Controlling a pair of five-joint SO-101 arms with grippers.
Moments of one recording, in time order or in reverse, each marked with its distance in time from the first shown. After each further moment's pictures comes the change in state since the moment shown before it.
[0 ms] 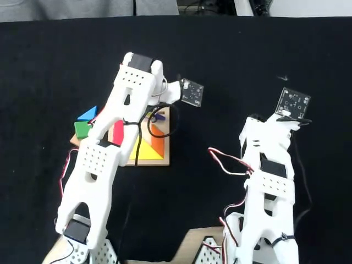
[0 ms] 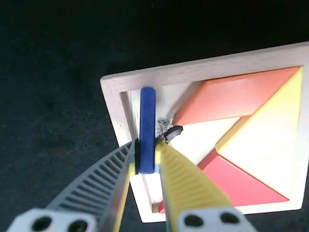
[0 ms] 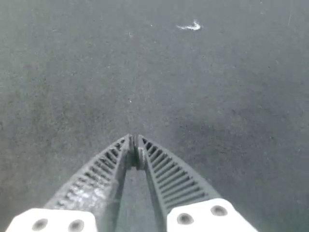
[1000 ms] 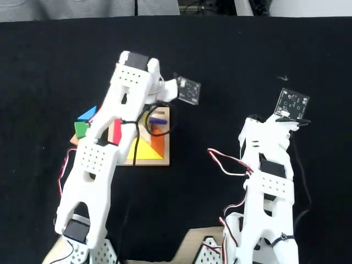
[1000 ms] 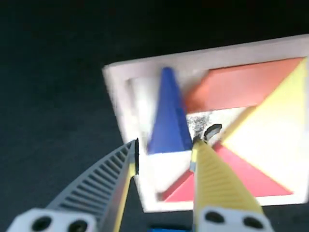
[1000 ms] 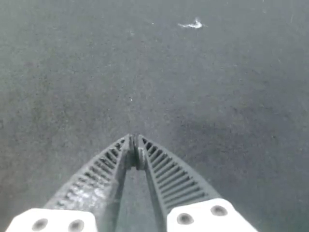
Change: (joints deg) left arm -2.0 0.0 -2.8 0.3 0.0; right arm -0.3 0.0 0.5 -0.4 0.0
